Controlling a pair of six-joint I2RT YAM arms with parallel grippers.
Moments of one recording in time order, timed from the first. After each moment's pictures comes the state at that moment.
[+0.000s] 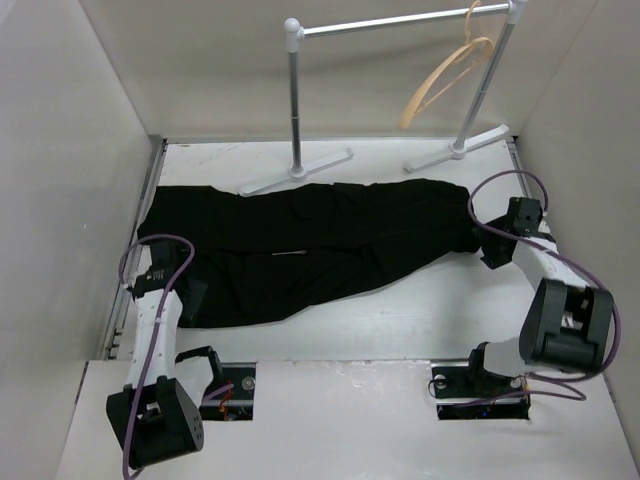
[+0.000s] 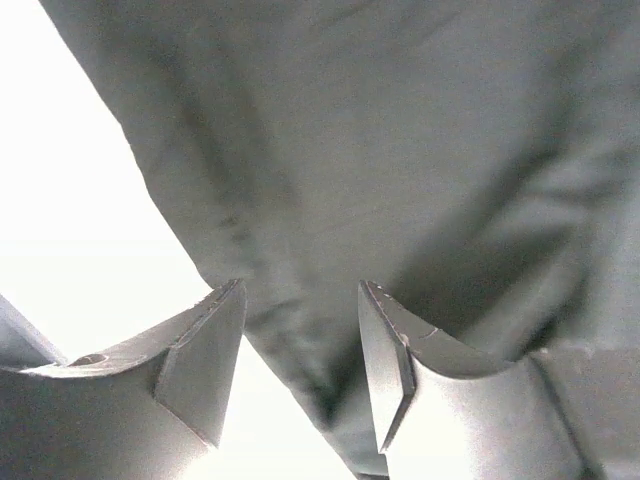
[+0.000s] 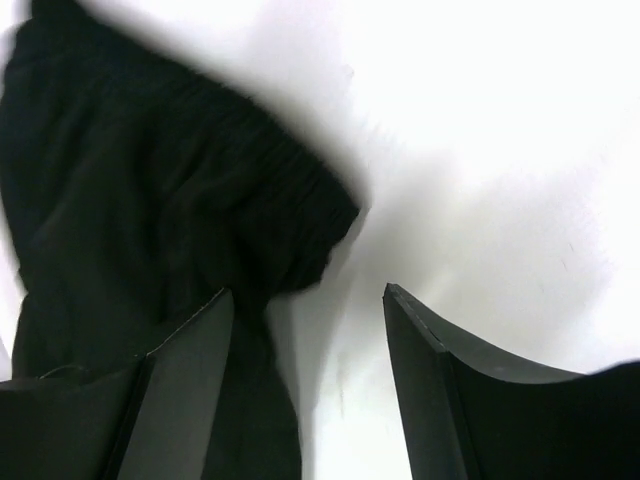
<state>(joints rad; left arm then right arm) 0.24 0.92 0.66 -0.93 -0.19 -1.01 -0.23 1.32 0.80 -0.40 0.06 0.92</state>
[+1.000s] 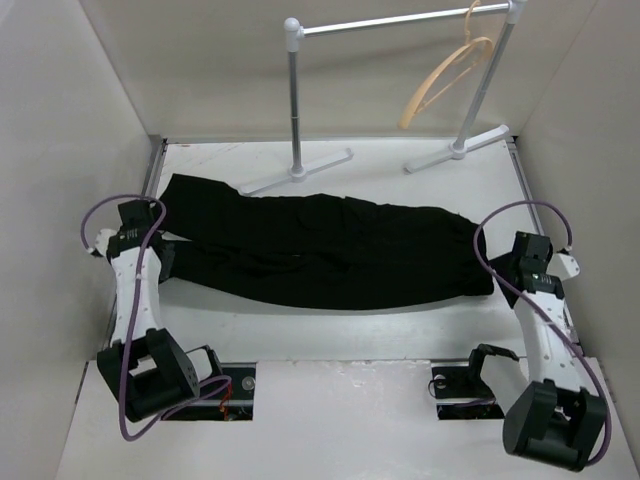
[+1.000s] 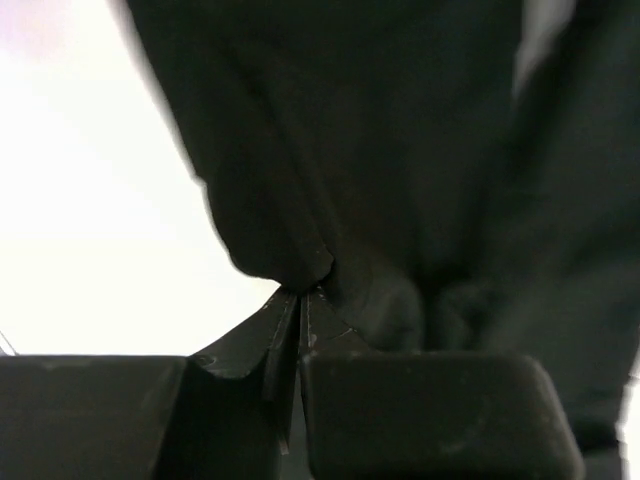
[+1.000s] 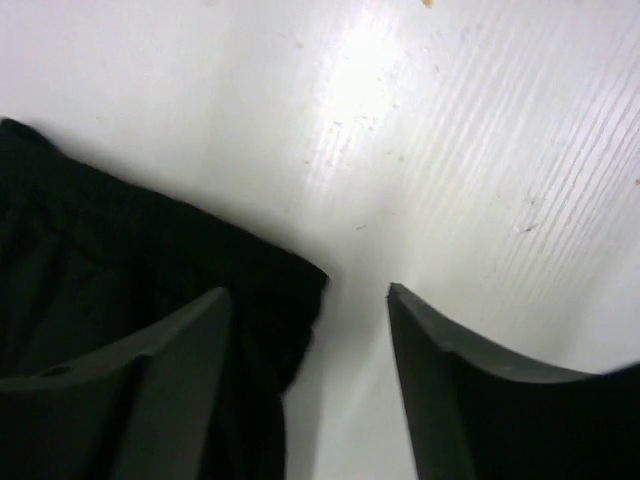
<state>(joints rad) 0.36 1.19 0.90 -0.88 -0.27 -1.02 -0.29 0.92 0.57 -0.62 0.34 0.92</state>
